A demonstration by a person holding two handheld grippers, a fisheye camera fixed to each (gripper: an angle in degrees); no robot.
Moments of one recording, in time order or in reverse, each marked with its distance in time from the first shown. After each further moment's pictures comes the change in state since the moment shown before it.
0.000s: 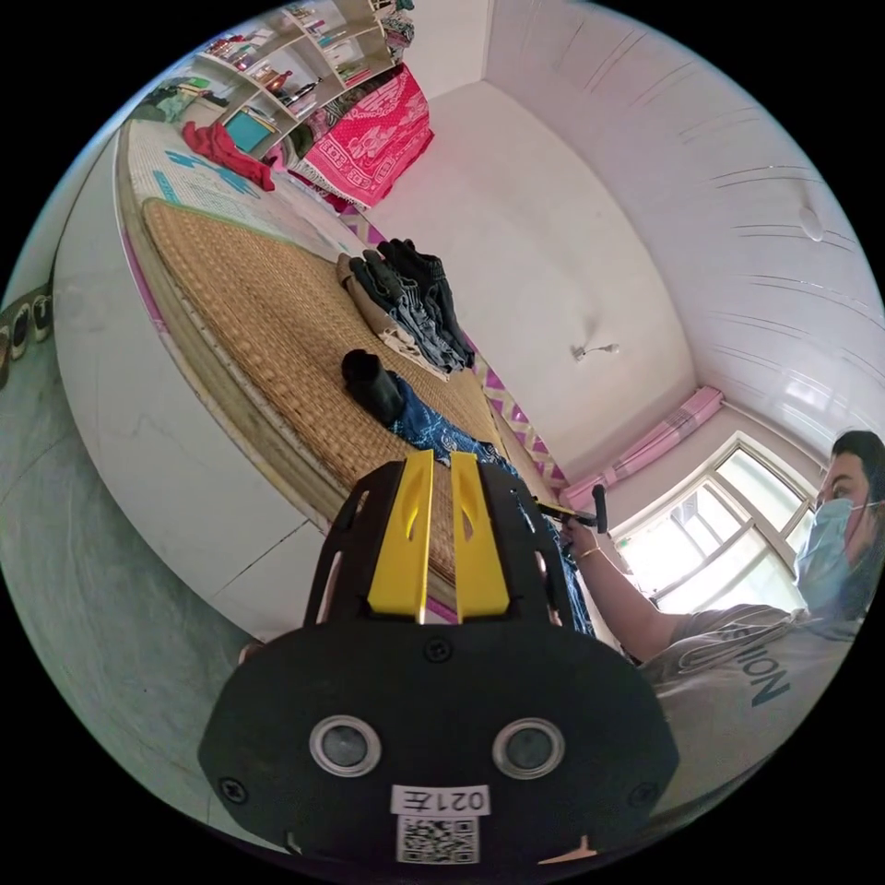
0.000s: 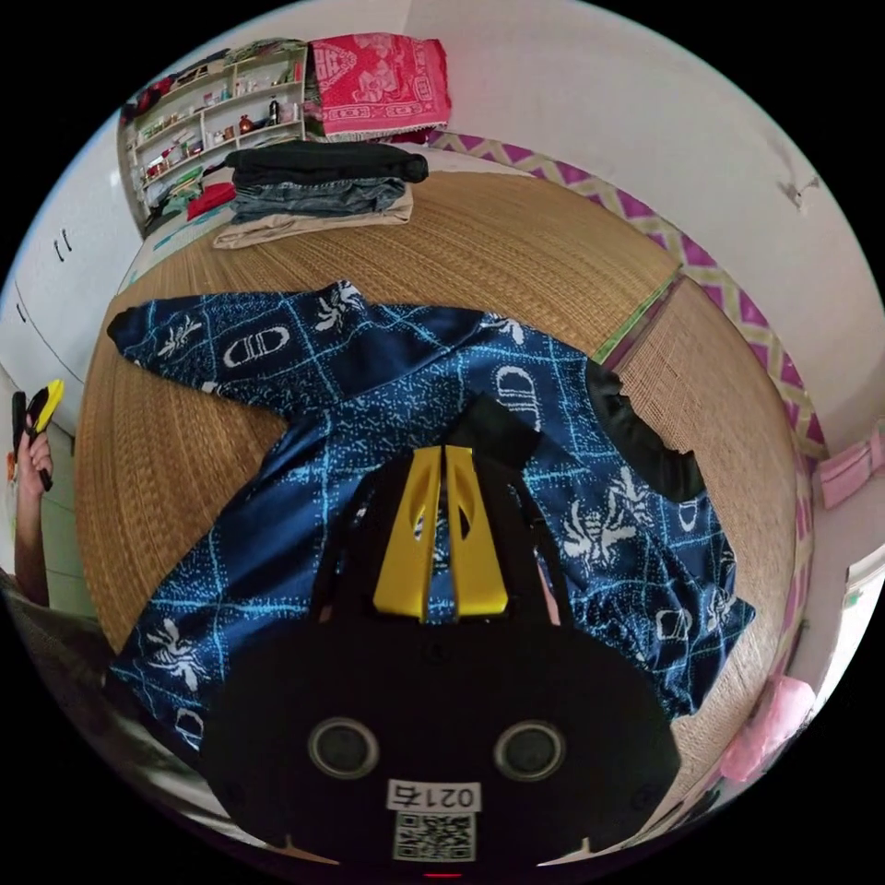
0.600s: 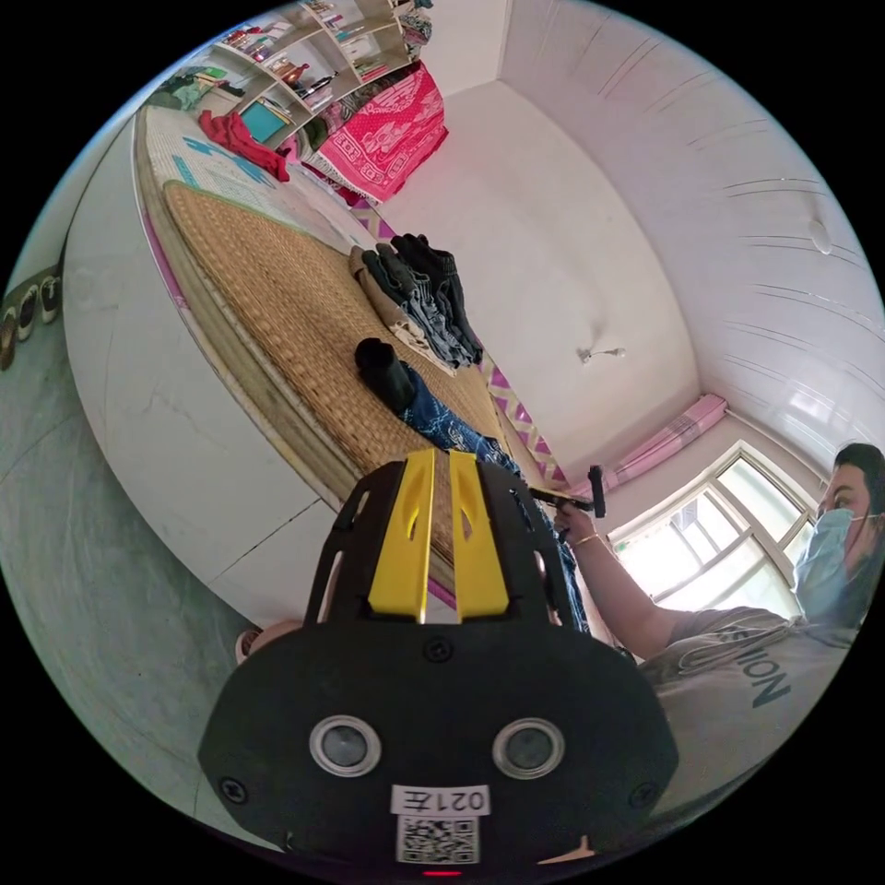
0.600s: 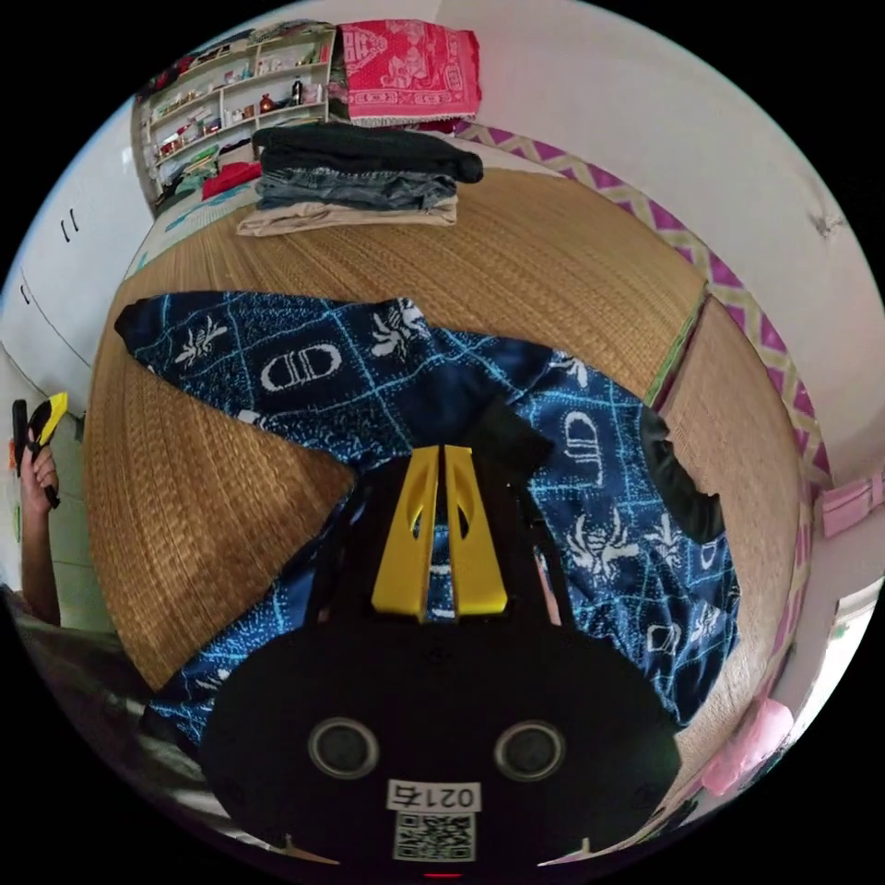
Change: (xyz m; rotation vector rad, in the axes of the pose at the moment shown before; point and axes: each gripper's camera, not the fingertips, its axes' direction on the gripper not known) left arm -0.054 -0.026 -0.006 -0.008 -0.007 -0.035; right arm -0.060 -0.049 -0.022 -0.051 -0.046 -0.051
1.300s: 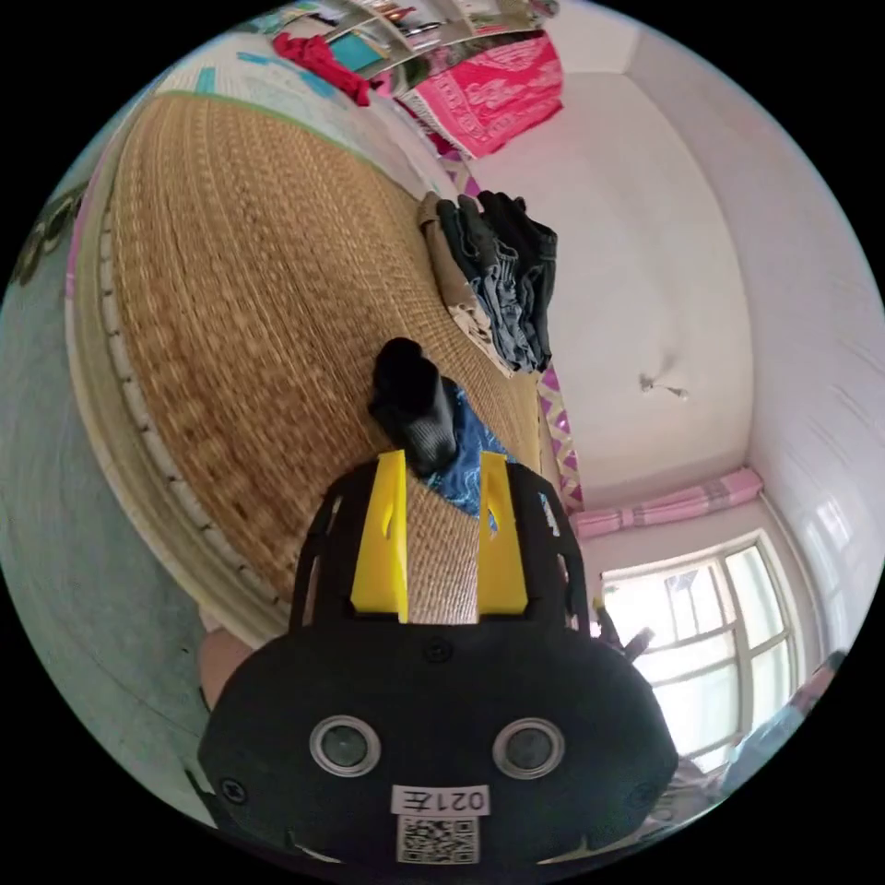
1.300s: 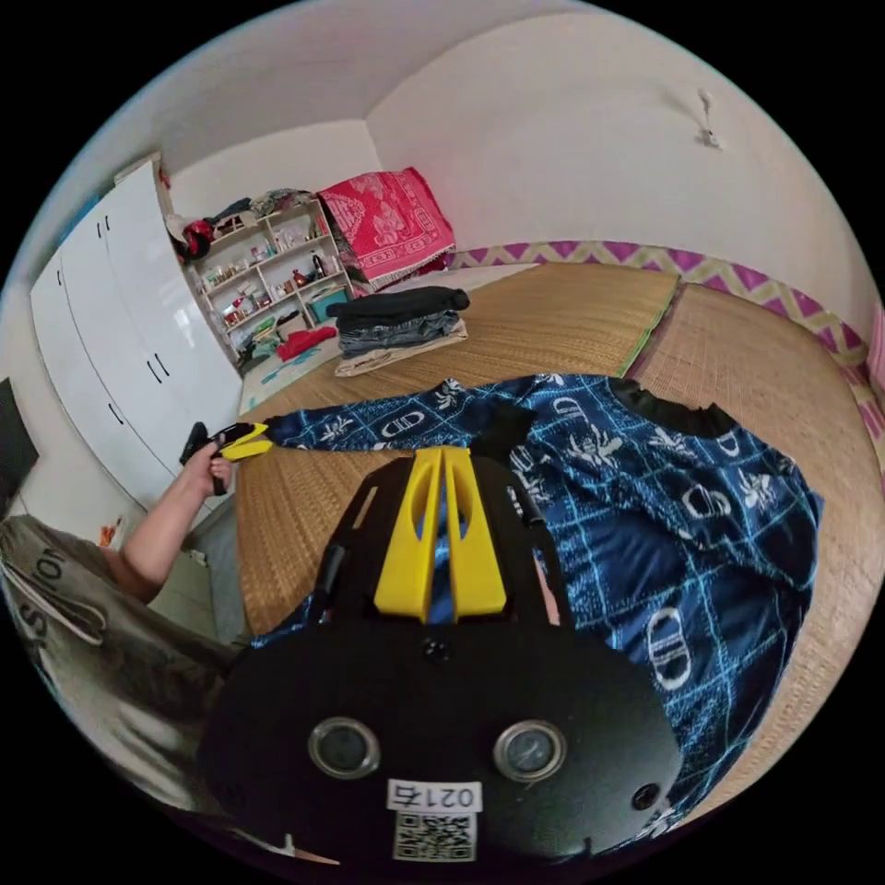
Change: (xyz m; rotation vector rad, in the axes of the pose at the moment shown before) left arm -0.082 -0.165 0.152 -0.113 -0.080 -0.317; right arm 0.046 0.260 -0.099 0.460 -0.315 0.245
